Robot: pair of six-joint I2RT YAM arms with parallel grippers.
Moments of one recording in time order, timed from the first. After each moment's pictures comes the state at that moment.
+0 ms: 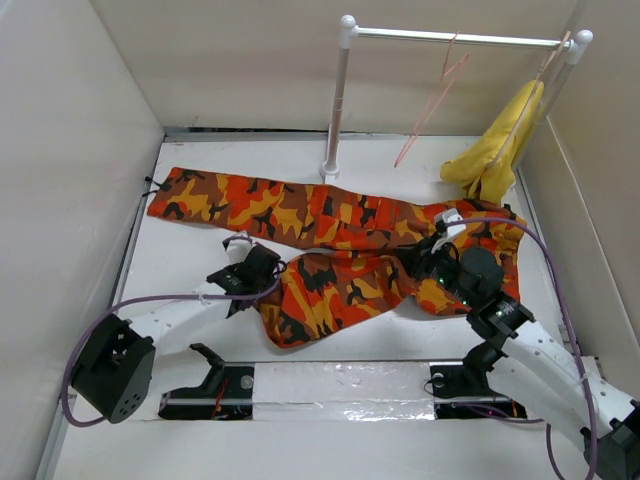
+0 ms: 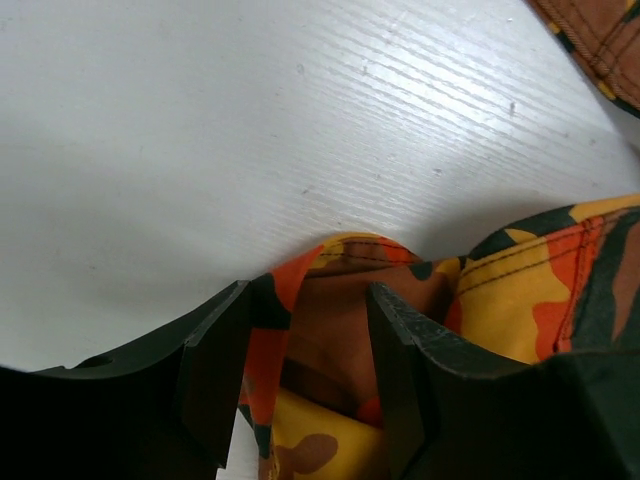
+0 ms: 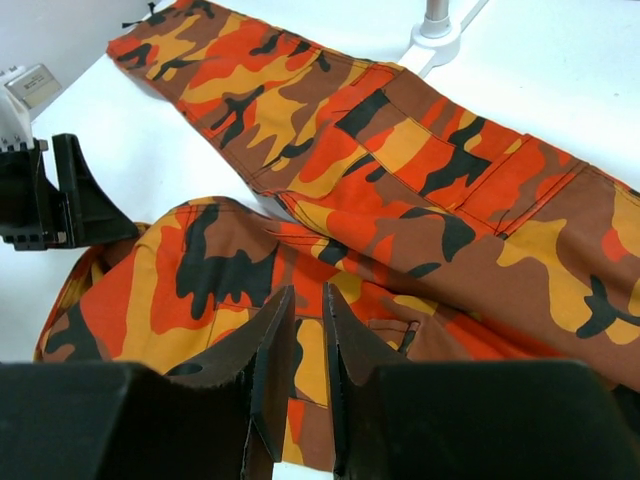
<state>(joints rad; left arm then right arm) -0.63 1.14 0.51 -0.41 -0.45 -0.93 0.59 0.66 0.47 0.06 -0.03 0.24</state>
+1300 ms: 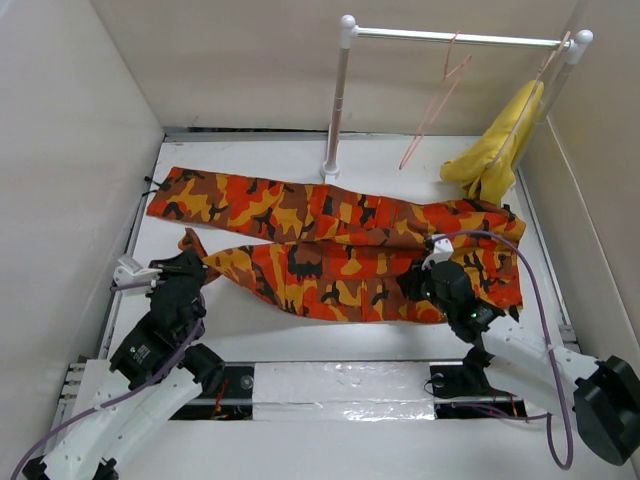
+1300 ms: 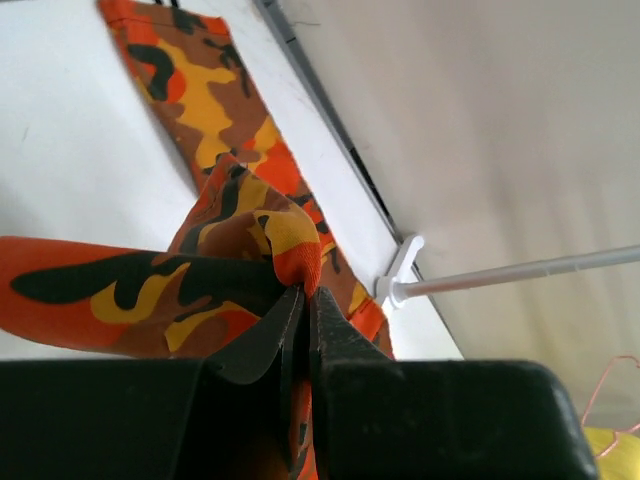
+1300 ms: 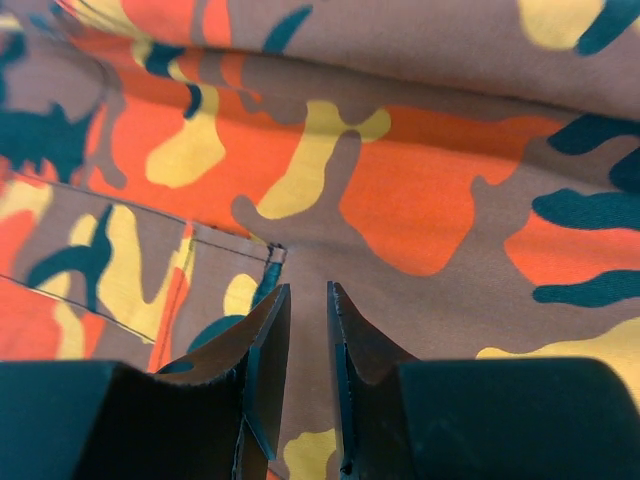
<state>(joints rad) -0.65 0.31 0.63 -0.61 -1.01 -1.14 0.60 0.88 0.24 0.16 0.15 0.44</state>
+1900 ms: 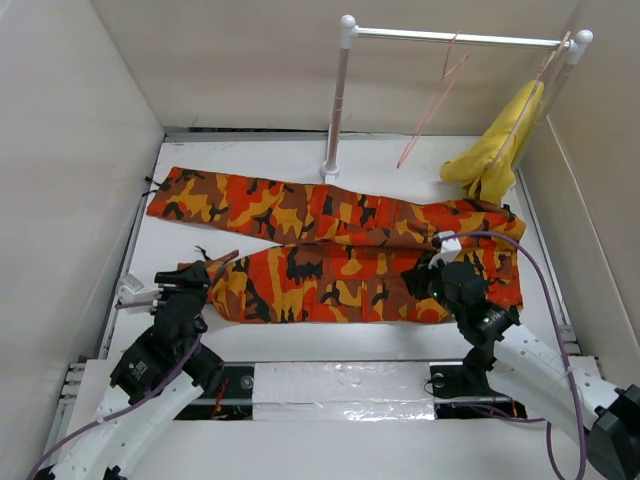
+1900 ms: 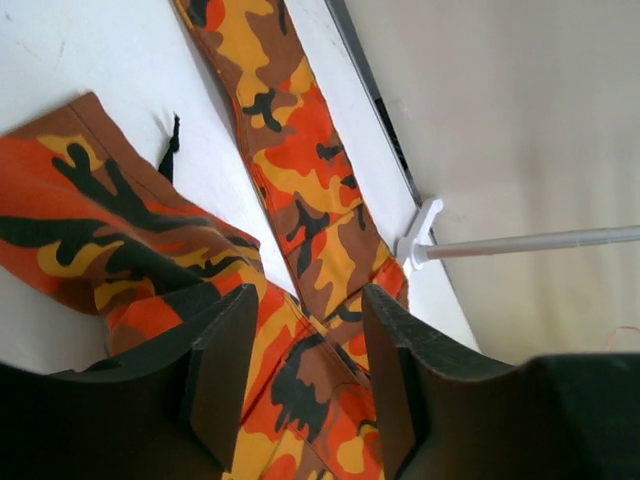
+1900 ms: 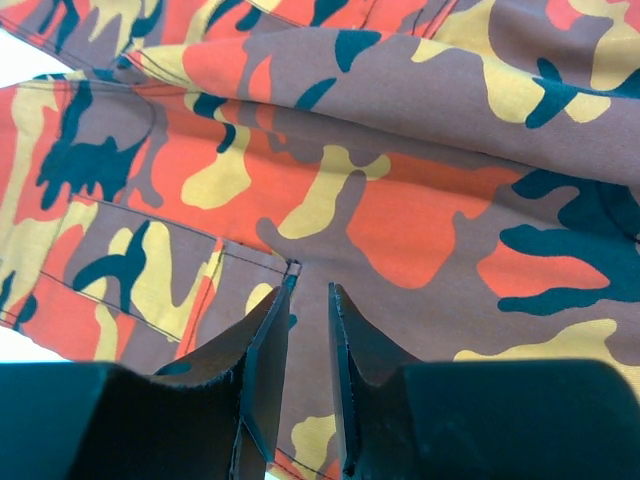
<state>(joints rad) -0.65 0.13 0.51 -0.82 -0.93 -1.35 0.60 0.68 0.28 0.01 0.16 0.38</state>
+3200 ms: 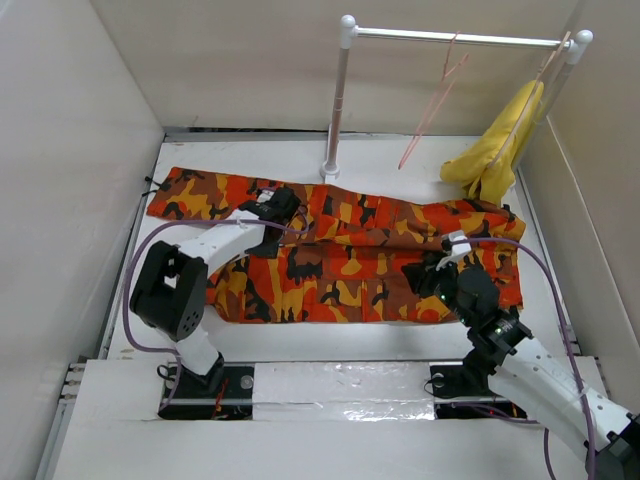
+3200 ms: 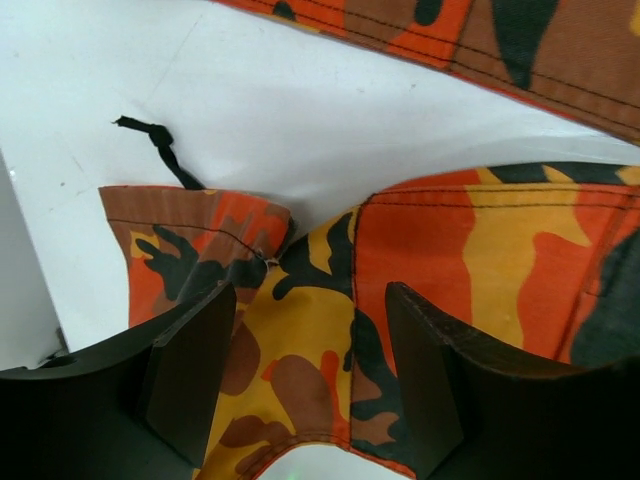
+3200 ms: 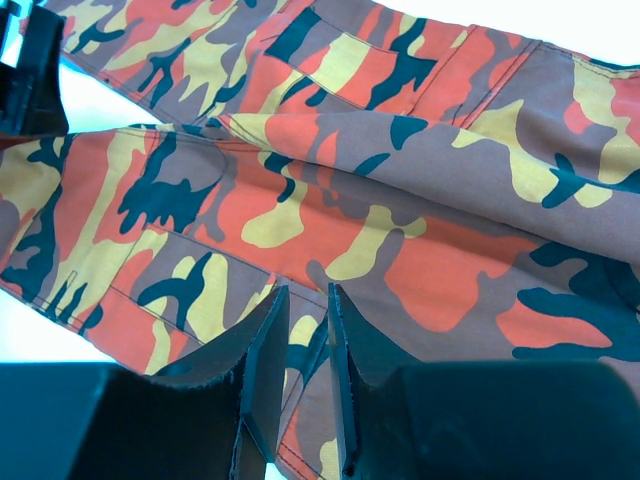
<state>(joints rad) -0.52 1.64 1.13 -0.83 -0.59 -0.37 0.61 0.51 0.28 0.02 0.10 0.33</state>
